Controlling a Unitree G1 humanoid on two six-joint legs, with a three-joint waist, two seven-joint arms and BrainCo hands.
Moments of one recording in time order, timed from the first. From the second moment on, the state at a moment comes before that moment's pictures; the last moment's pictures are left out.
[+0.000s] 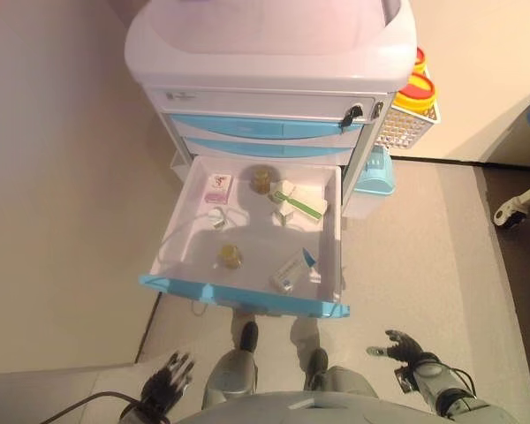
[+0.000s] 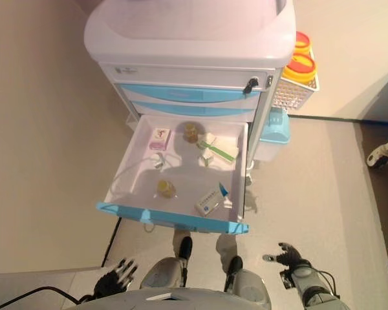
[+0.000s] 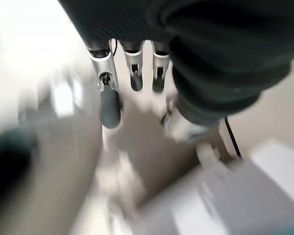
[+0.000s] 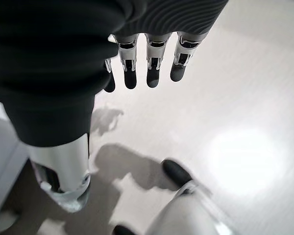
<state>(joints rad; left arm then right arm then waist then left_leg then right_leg) 0.08 0.27 0.07 1.26 -0.73 -0.06 -0.27 -0.09 -0.37 0.16 1.25 -0.06 -0.05 -0.13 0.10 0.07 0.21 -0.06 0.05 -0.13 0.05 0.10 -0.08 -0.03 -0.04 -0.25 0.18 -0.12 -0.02</state>
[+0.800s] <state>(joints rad) 0.10 0.28 -0.13 1.17 -0.19 -0.09 0.05 -0.23 -0.72 0.23 0.12 -0.33 -0.25 -0.15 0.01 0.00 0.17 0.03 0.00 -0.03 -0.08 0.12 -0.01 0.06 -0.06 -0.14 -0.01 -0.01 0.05</state>
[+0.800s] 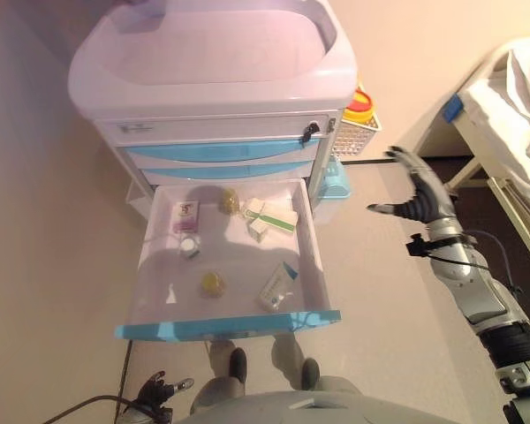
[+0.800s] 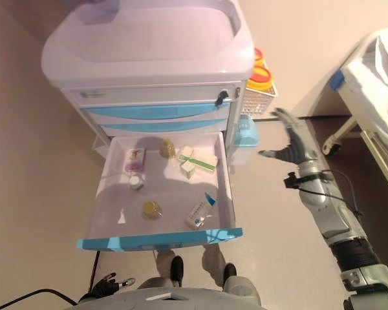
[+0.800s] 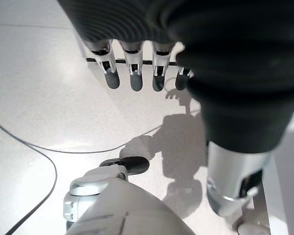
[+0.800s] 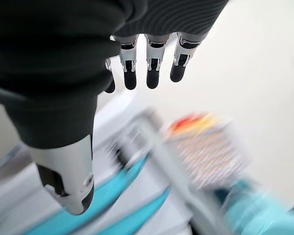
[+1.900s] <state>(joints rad) 0.02 0.31 -0.17 1.15 -0.14 -0.07 -0.03 -0.59 -0.42 0.75 0.66 -0.75 -0.16 0.03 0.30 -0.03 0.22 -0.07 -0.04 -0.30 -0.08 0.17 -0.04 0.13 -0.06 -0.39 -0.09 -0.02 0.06</state>
